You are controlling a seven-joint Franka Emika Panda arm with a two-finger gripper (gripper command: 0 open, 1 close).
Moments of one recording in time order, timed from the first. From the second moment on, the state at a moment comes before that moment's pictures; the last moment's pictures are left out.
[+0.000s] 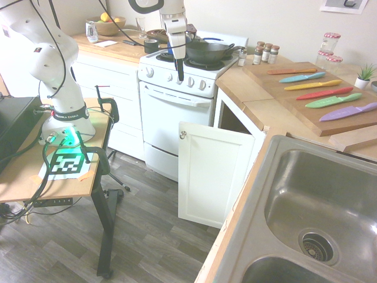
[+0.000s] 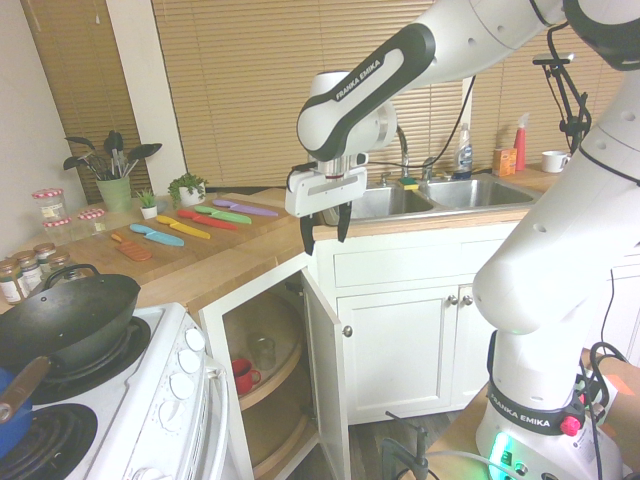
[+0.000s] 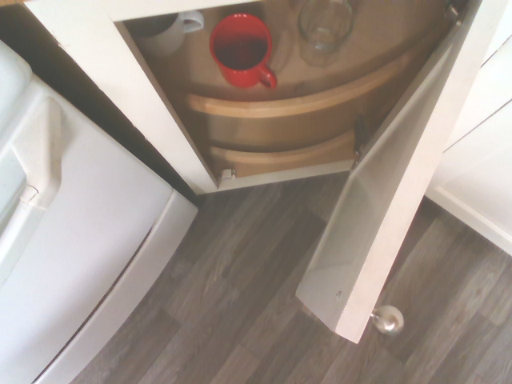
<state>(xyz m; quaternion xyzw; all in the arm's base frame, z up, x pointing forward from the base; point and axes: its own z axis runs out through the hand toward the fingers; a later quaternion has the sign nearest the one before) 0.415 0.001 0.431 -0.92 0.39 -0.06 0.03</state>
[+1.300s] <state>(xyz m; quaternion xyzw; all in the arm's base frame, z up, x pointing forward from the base) 0.510 -0.141 0.245 -0.90 0.44 0.01 0.03</state>
